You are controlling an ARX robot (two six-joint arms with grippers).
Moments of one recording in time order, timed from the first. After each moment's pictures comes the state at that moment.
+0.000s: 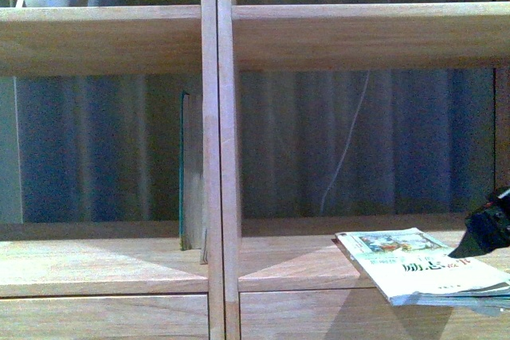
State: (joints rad) left arm 0.00 0.00 0.01 -0.01 0.00 0.00; right arm 0.04 1.43 0.77 0.31 -0.07 1.11
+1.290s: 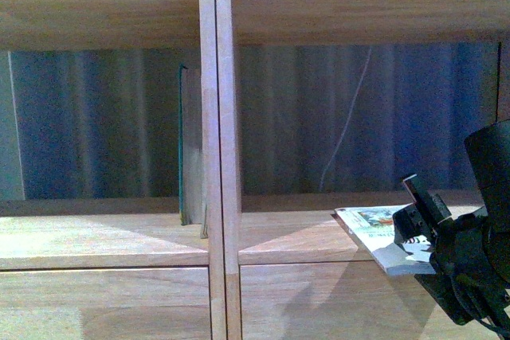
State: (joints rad) left arm 0.00 0.00 0.01 -0.01 0.00 0.00; right arm 0.14 1.78 1.05 0.39 0.09 1.21
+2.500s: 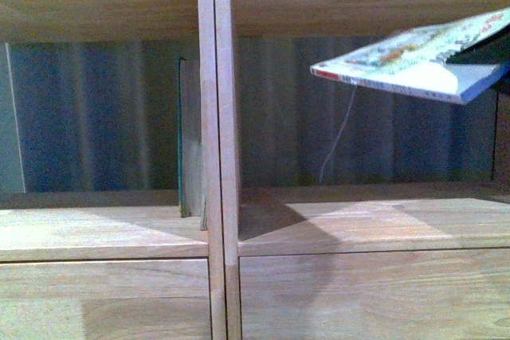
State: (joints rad) left arm 0.00 0.00 0.01 -0.01 0.00 0.00; right arm 0.01 1.25 0.94 0.40 -0.38 0.96
